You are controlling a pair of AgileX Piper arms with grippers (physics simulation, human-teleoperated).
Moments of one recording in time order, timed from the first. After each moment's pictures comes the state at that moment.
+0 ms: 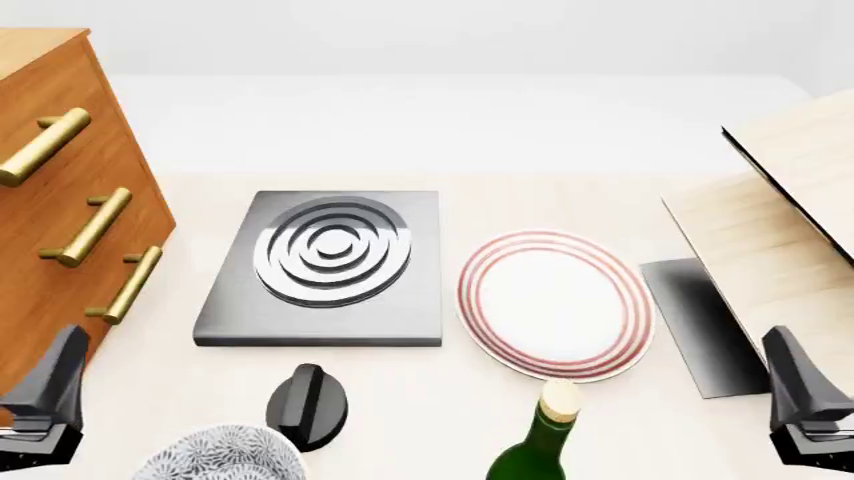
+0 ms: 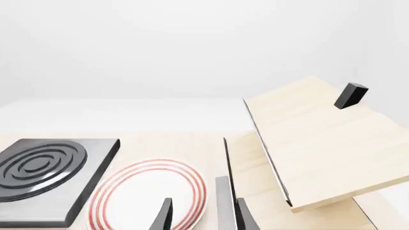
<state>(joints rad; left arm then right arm) 0.00 0.00 0.00 0.00 0.00 0.00 0.00 0.00 0.00 0.00</state>
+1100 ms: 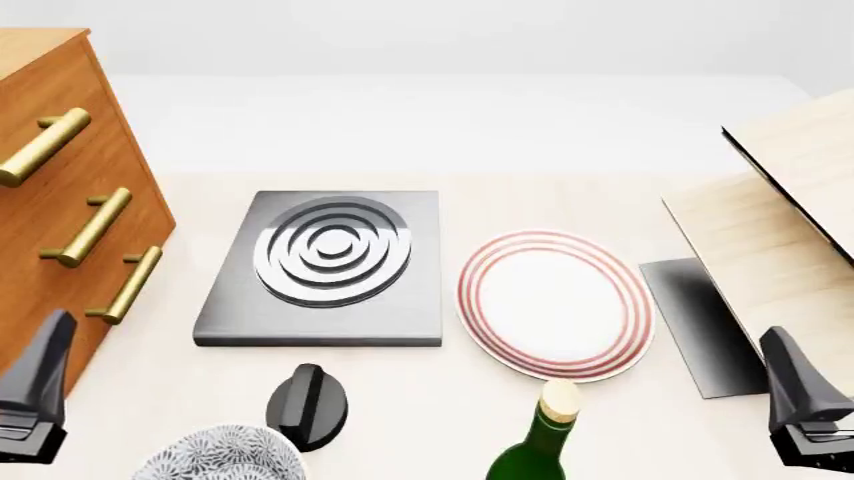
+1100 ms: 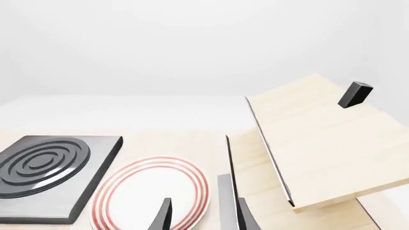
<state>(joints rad) -0.05 0.00 -0.09 0.03 0.18 0.01 0.00 -0.02 0.03 0.00</state>
